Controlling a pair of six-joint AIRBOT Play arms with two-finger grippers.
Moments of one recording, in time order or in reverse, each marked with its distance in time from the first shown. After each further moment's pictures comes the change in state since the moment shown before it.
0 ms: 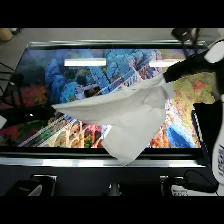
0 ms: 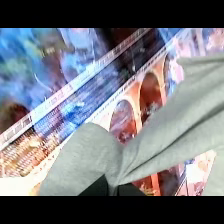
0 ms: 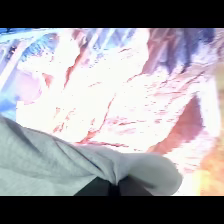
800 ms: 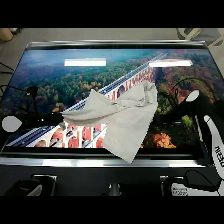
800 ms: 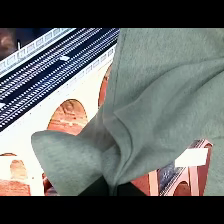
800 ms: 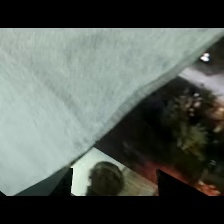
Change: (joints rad) left arm 0.000 -0.055 -0.118 -0.068 0.093 0.028; right arm -0.150 0.013 -0.669 0.215 0.102 -0.032
